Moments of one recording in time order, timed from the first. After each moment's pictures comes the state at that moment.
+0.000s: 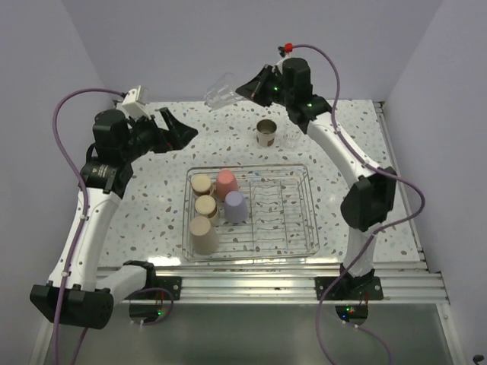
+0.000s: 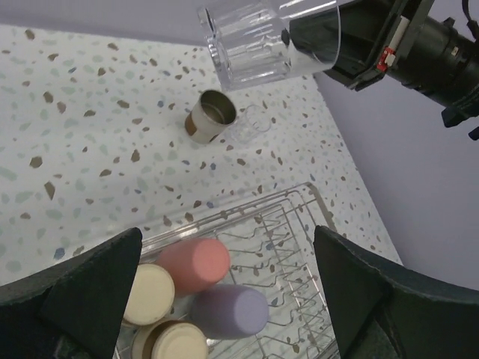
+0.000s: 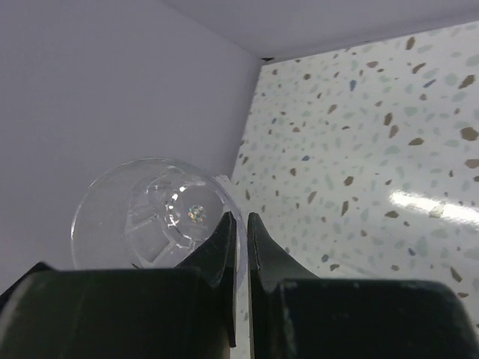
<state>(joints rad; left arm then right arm) -0.11 1.10 1.25 -0.43 0.42 -0.46 0.46 1.98 2.01 -0.28 -0.26 0.83</state>
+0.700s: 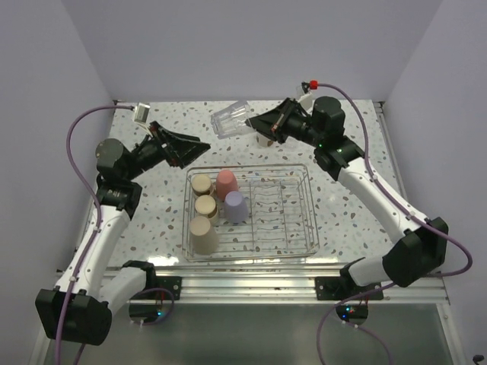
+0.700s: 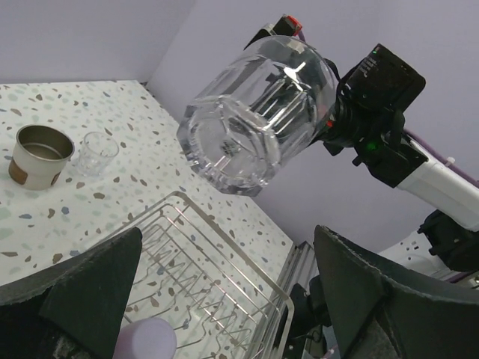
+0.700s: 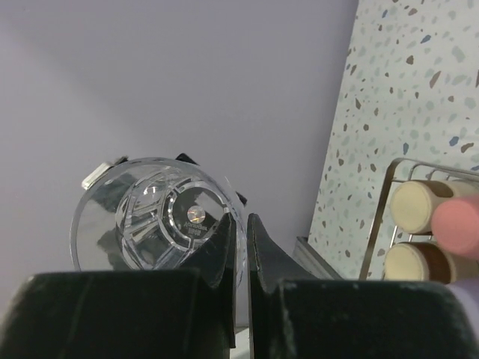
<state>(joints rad) -0.12 0.98 0.87 0.30 0.82 -0.81 0.47 1.43 1.33 -0.01 -0.46 1.25</state>
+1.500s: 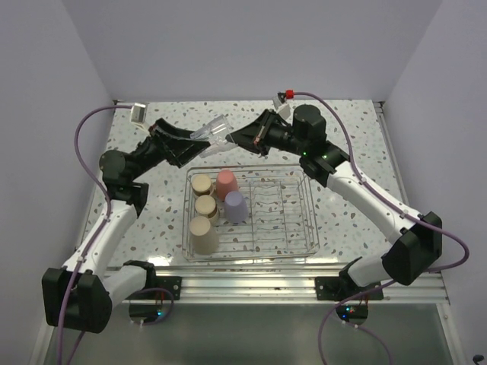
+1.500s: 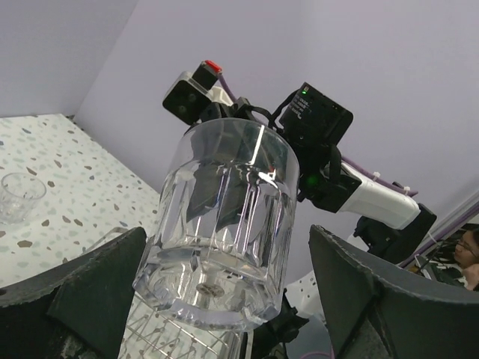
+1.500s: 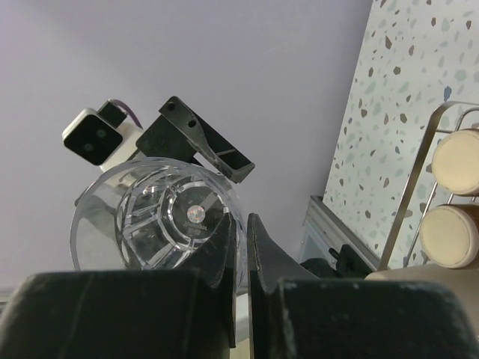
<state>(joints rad) -0.14 1.06 0.77 0.81 0.86 -1.12 0.60 1.43 1.32 0.00 -0.46 1.28</state>
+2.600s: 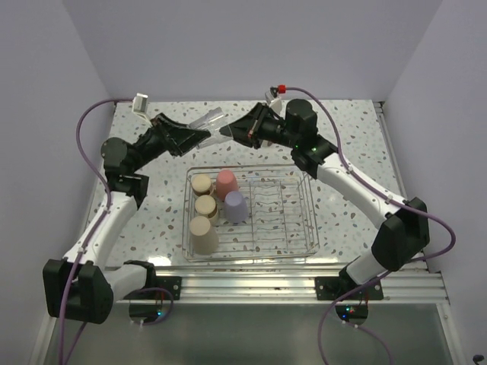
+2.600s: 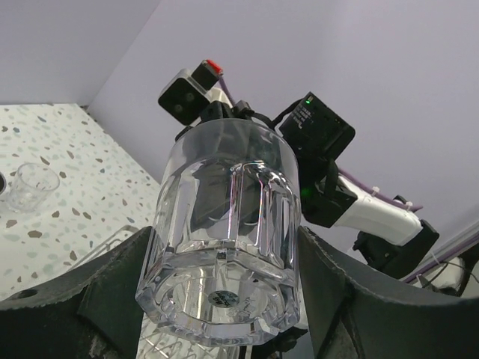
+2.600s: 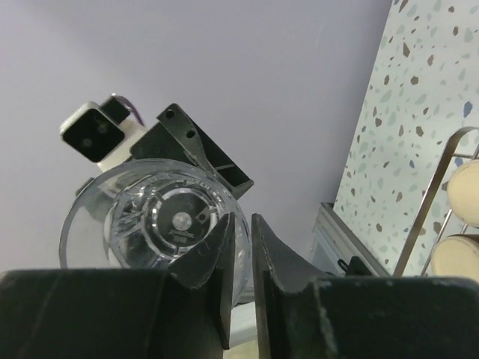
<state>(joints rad) -0.13 1.13 0.81 0.79 0.84 -1.15 0.61 1.55 1.35 0.13 -0.51 1.34</state>
